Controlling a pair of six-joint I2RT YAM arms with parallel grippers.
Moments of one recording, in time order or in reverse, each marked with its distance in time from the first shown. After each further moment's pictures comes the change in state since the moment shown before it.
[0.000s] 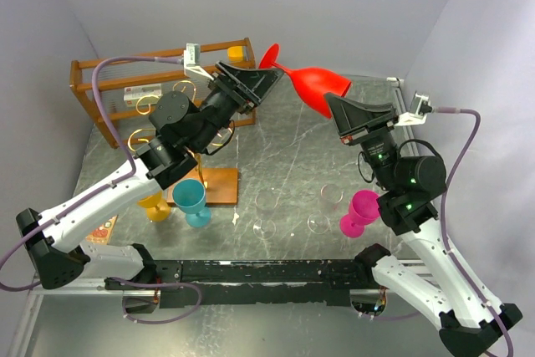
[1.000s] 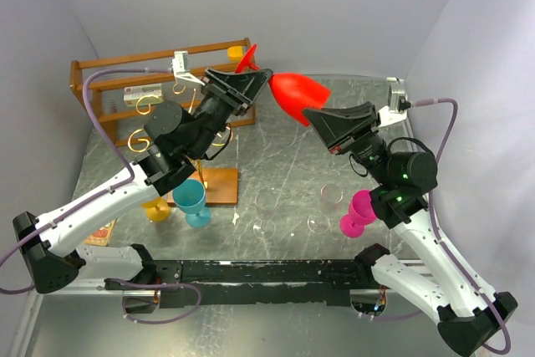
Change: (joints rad) left arm -0.005 -0.032 -0.067 0.080 -0.103 -0.013; right arm -0.002 0.062 -0.025 0.141 -0.294 0.047
